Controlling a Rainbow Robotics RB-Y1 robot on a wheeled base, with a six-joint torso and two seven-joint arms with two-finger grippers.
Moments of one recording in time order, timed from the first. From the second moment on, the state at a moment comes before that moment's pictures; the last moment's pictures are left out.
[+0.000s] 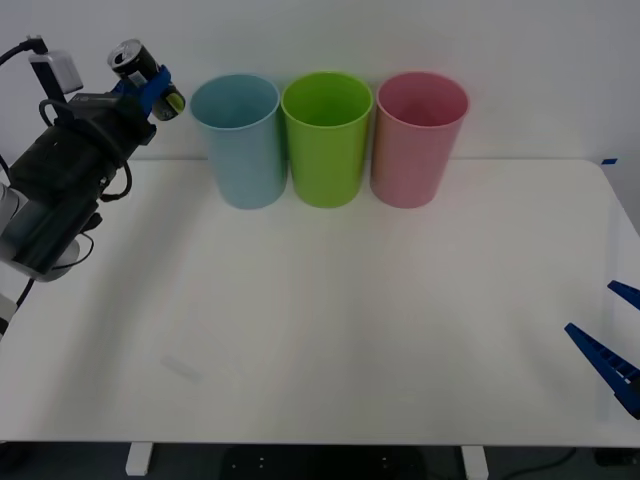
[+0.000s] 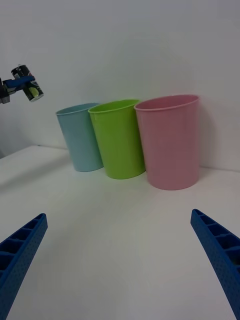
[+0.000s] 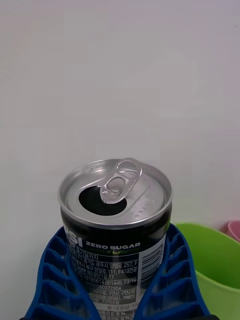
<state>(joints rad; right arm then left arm) 0.35 -0.40 -0.52 -1.66 0.96 -1.22 0.00 -0.48 0.53 -0.02 -1.36 -0.88 -0.28 0.12</state>
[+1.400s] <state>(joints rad) 0.35 -0.40 -0.52 -1.66 0.96 -1.22 0.00 -1.01 0.39 -0.22 -0.73 -0.96 -0.17 0.08</state>
